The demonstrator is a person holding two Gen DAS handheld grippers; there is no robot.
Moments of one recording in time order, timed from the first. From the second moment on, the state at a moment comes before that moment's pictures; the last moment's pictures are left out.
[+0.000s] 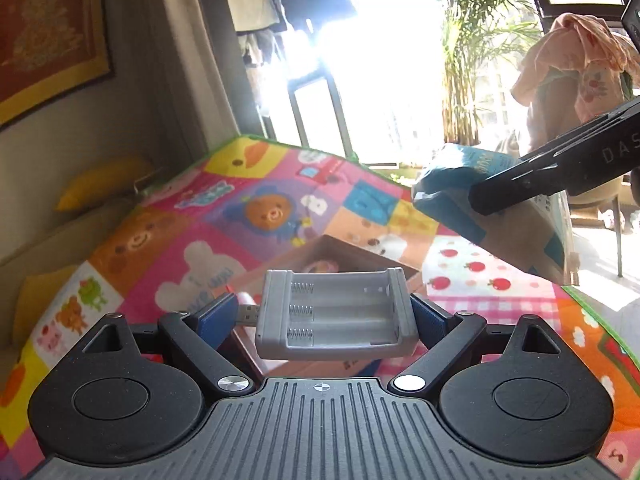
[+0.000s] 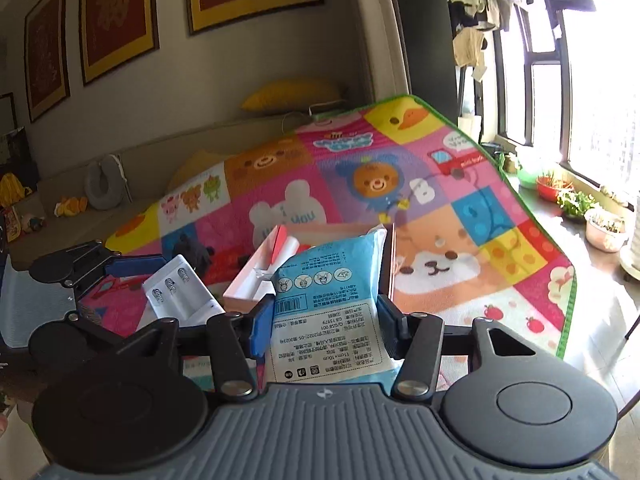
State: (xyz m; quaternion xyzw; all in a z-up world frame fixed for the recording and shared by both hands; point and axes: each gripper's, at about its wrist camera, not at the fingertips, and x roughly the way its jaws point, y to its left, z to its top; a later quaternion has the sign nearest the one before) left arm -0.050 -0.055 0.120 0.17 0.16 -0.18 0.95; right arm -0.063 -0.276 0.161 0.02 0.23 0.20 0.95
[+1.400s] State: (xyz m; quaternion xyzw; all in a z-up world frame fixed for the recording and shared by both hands) left arm 0.007 0.080 0.019 -0.05 0.26 -0.10 0.96; right arm 0.168 -0.048 0.136 -0.09 0.38 0.23 0.89
